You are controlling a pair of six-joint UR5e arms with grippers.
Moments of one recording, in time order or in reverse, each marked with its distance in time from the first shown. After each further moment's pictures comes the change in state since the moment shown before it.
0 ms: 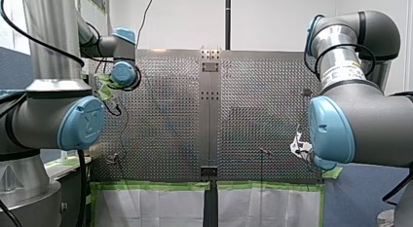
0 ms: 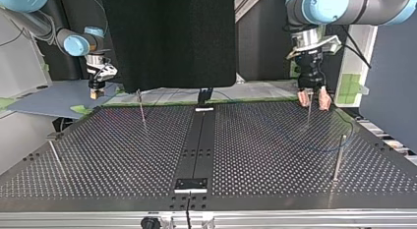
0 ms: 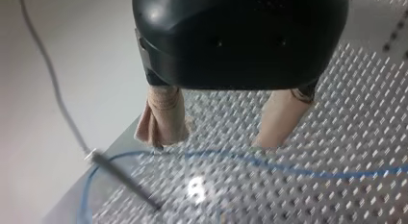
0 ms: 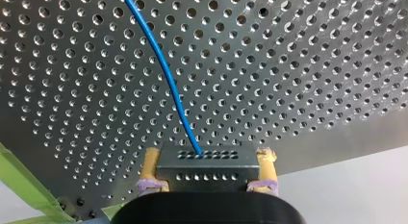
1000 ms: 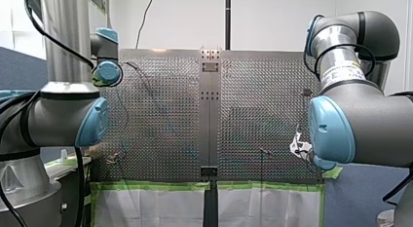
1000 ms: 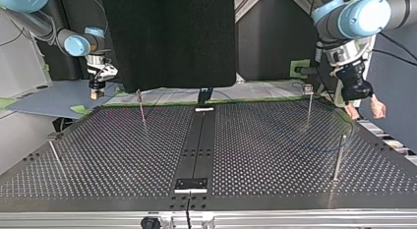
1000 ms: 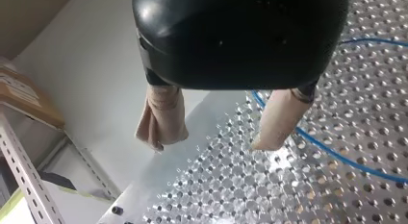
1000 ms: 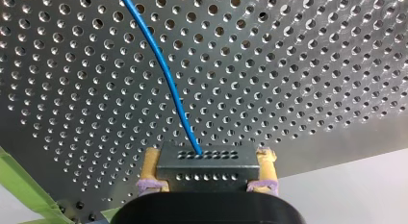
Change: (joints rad) left arm 0.253 0.007 0.034 0.055 0.060 -0.178; right arm 0.003 0.001 -0.002 -0.004 0.000 0.001
